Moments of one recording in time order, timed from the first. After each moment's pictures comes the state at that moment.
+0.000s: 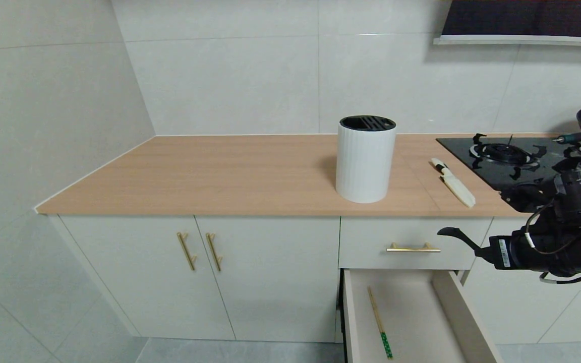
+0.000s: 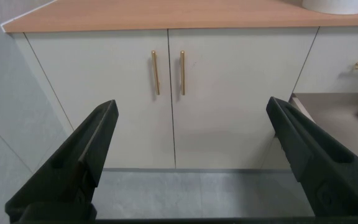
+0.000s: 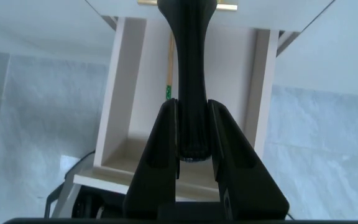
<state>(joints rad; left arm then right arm) 0.00 0.00 0.00 0.00 -0.02 0.00 0.09 1.67 -0.80 -0.12 0.10 0.06</state>
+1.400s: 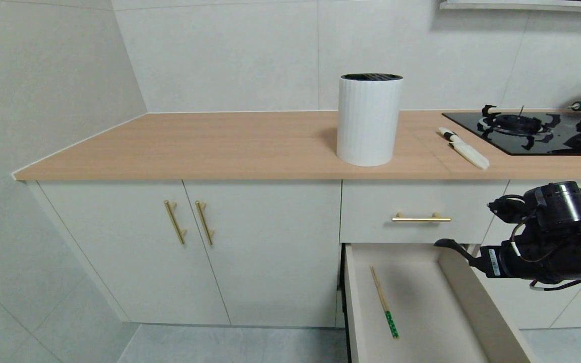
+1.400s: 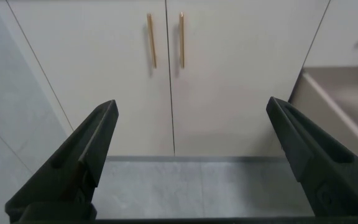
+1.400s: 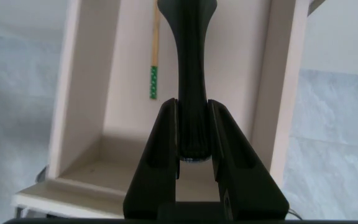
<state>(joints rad) 0.00 0.00 0.00 0.00 -0.02 0.00 0.09 1.75 -0.78 -0.17 0.09 0.05</state>
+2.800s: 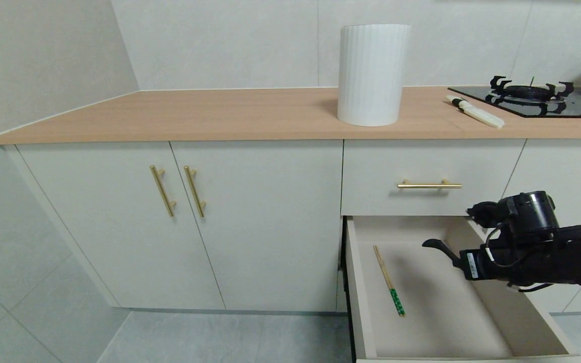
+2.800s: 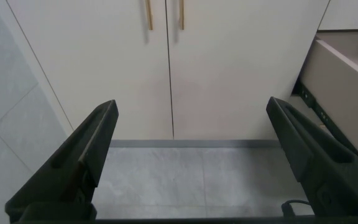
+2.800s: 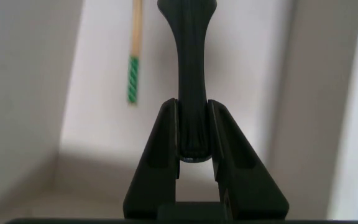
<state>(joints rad) 0.00 0.00 0.00 0.00 -0.02 0.00 0.16 1.86 -0.76 -0.33 0.01 0.07</state>
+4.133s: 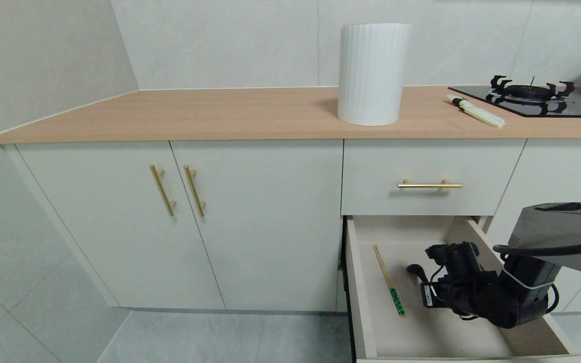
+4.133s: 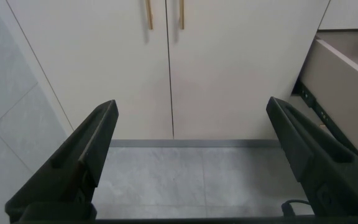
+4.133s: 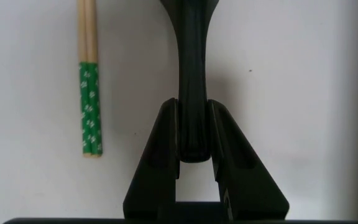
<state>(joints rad) 0.00 0.00 0.00 0.00 -0.02 0.00 0.24 2.35 -0.76 -0.77 -0.17 0.16</state>
